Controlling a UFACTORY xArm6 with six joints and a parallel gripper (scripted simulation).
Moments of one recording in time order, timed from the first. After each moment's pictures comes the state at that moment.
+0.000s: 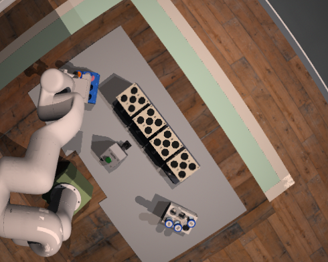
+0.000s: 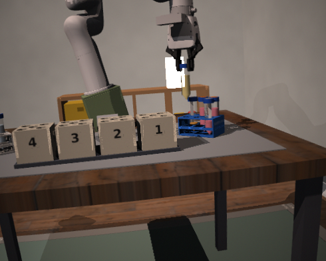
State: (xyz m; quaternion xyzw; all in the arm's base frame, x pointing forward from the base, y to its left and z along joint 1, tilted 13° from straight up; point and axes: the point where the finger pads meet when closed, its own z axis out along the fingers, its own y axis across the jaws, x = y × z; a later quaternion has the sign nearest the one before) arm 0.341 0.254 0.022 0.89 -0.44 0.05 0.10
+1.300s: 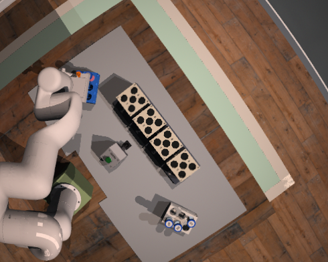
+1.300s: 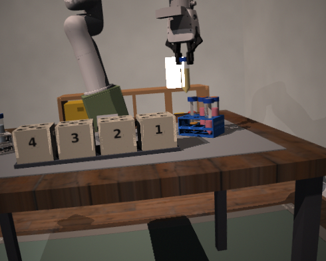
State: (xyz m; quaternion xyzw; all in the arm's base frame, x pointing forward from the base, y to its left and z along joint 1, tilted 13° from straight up) arm 0.341 0.258 0.042 0.89 -0.44 0.05 0.10
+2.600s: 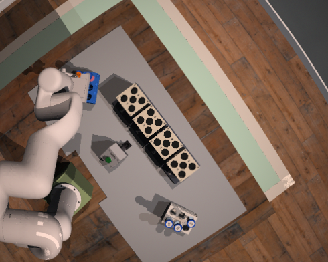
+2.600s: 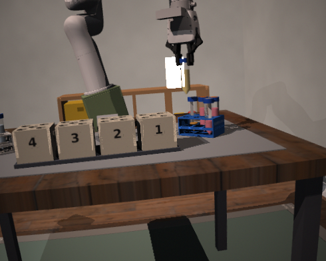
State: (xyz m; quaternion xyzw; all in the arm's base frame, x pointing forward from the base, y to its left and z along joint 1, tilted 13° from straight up) arm 0.341 0.258 0.039 0.89 -0.44 0.05 0.10
